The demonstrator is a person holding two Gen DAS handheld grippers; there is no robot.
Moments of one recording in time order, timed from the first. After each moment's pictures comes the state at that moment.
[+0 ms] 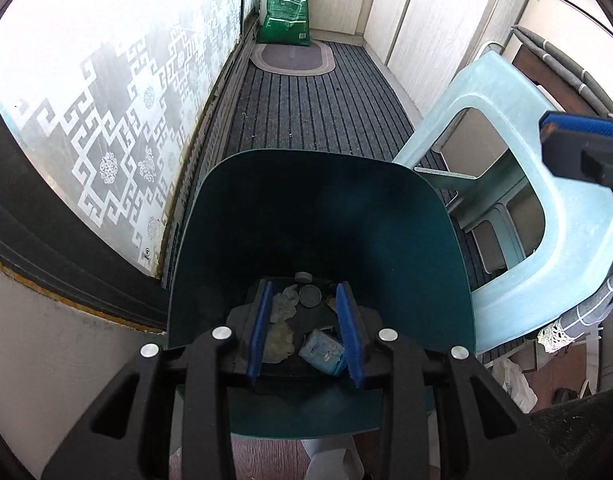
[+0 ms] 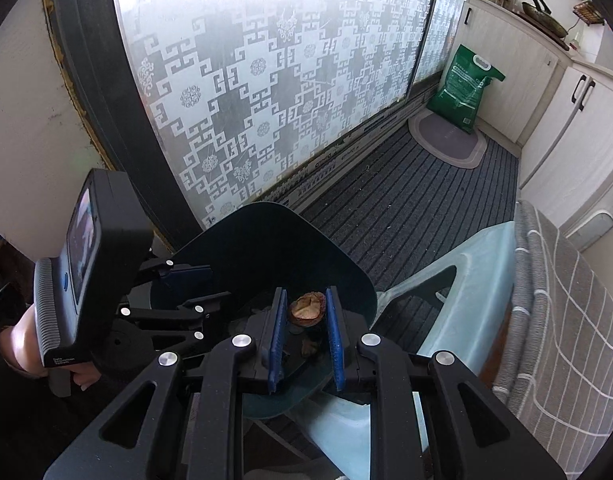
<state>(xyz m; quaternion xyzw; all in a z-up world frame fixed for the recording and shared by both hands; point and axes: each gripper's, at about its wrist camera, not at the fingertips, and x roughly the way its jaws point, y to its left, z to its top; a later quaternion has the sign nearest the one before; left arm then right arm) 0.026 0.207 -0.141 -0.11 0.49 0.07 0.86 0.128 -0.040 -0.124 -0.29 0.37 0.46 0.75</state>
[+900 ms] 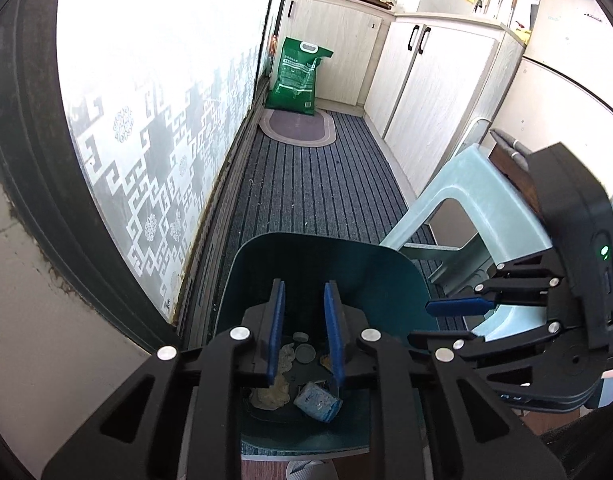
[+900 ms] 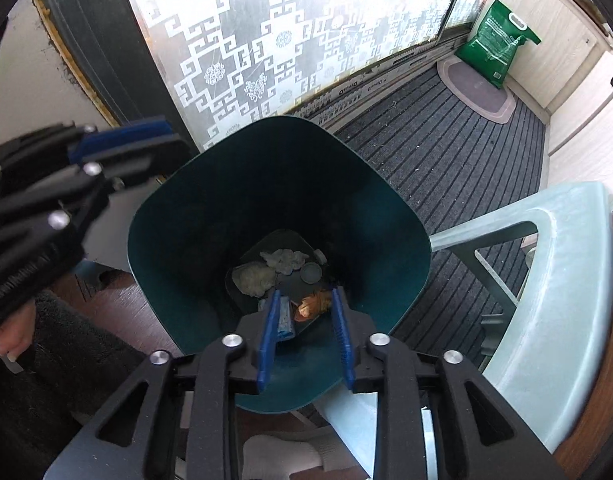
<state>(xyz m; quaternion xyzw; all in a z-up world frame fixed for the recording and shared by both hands) -0.003 0.232 -0.087 -0.14 0.37 0.08 0.92 0.127 -0.012 -0.195 -0.35 0.45 0.45 0.69</state>
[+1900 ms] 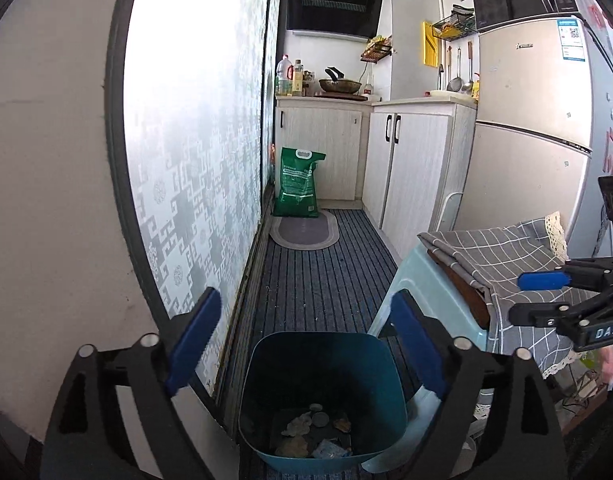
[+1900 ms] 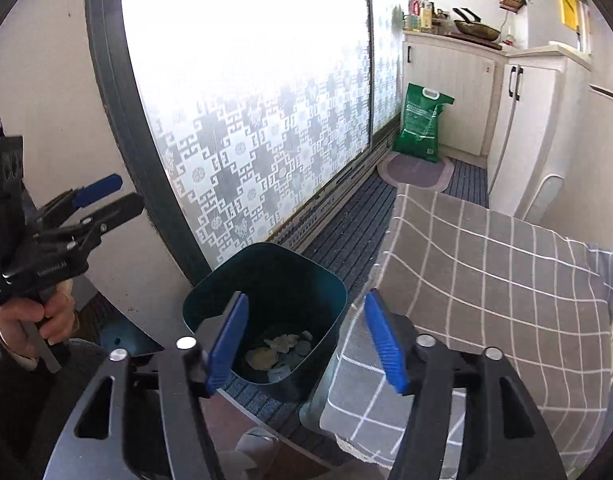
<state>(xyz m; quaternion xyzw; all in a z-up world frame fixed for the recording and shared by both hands) -0.071 0.180 0.021 -0.04 0.21 0.13 0.97 0.095 -0.191 -0.063 -0.14 0.30 0.47 0.82</state>
